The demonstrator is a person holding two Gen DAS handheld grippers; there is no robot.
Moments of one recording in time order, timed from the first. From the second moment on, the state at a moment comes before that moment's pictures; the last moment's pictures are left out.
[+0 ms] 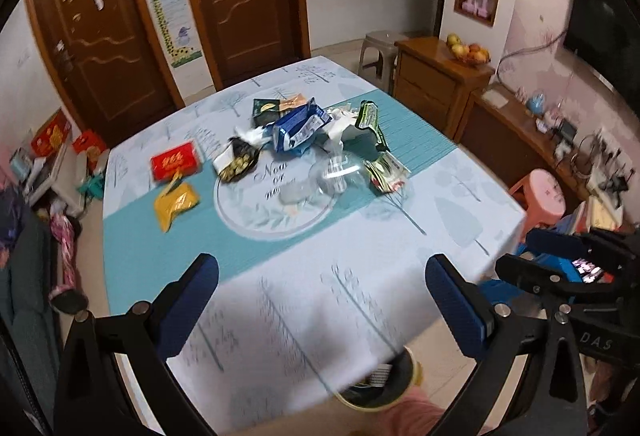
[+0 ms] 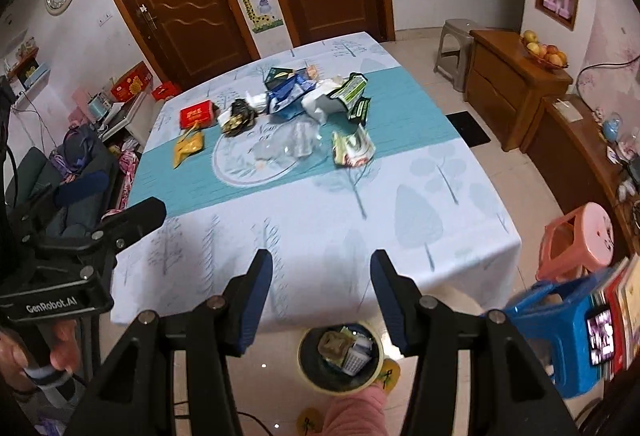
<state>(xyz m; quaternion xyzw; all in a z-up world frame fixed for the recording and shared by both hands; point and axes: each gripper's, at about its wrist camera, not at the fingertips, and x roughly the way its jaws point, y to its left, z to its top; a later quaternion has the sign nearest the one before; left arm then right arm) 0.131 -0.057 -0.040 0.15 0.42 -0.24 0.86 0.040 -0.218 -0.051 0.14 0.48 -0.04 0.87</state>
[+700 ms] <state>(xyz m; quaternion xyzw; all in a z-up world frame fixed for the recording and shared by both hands) 0.301 -0.147 -0.148 0.20 0.54 -0.32 0.75 0.214 -0.314 -0.162 0.19 0.54 0.00 0.82</state>
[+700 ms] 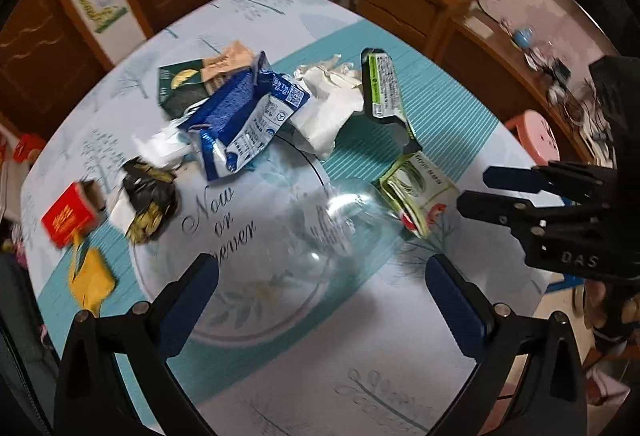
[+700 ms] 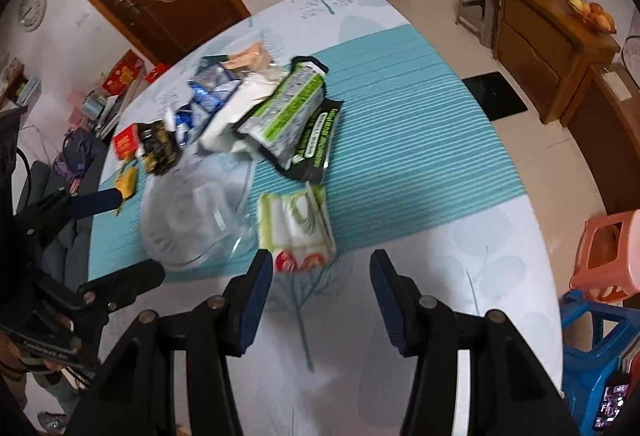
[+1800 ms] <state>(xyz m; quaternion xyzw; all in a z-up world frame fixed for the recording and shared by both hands) 0.312 -0.182 -0.192 0.28 0.56 -0.43 0.65 0.173 -0.274 -0.170 0.24 0.52 -0.09 0.81</state>
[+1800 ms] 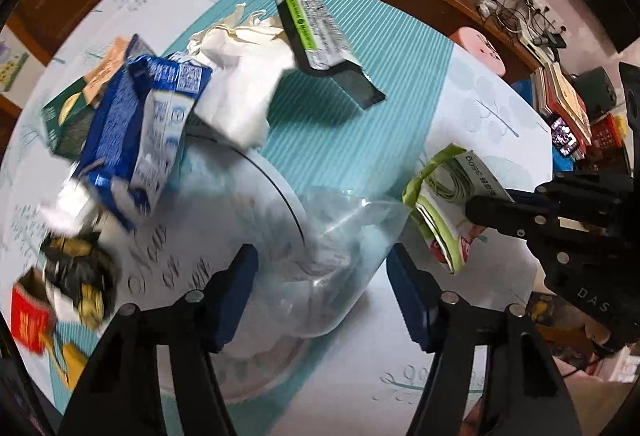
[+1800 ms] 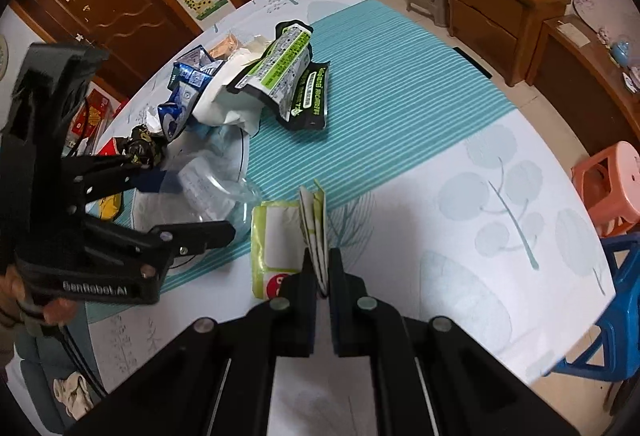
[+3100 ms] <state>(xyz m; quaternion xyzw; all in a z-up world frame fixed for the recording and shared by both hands) 0.032 -0.098 -0.131 0.10 0.56 -0.28 0.77 -0.027 -0.259 -0.121 0.14 0.52 0.00 0.84</state>
